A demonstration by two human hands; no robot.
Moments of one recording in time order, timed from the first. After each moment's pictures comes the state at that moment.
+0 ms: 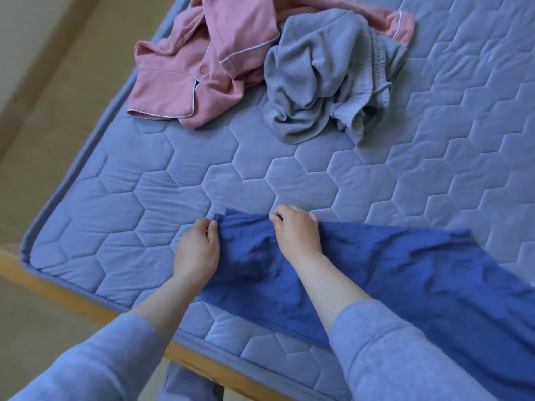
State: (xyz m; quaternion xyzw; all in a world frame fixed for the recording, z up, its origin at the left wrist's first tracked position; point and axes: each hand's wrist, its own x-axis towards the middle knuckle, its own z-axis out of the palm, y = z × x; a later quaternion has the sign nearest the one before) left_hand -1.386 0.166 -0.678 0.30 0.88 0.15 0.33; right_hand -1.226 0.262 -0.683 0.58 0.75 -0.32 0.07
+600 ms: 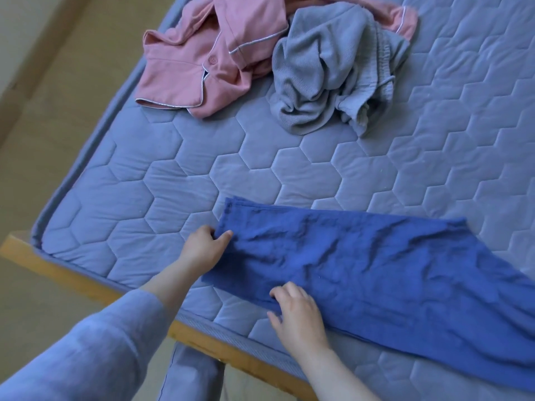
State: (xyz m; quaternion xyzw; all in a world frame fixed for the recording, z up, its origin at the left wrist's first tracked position) left_hand -1.400 0.148 -0.690 0.28 0.85 0.02 0.46; right_hand -1.171 0.105 -0.660 0.50 0.77 -0.37 0.15
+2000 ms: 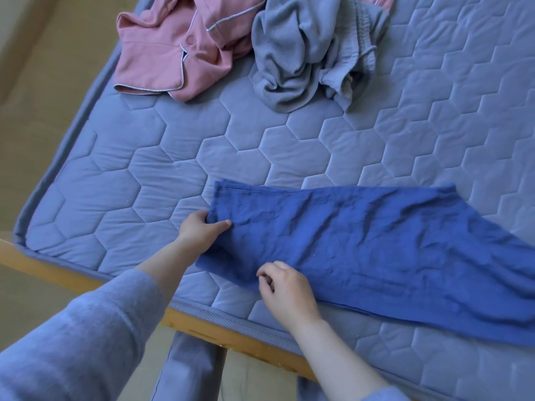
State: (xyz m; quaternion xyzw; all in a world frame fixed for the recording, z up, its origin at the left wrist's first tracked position) left_hand -1.394 0.149 -0.683 0.19 0.81 0.14 0.53; right_hand -1.185 0.102 -0.664 0.54 0.74 -0.40 0.03
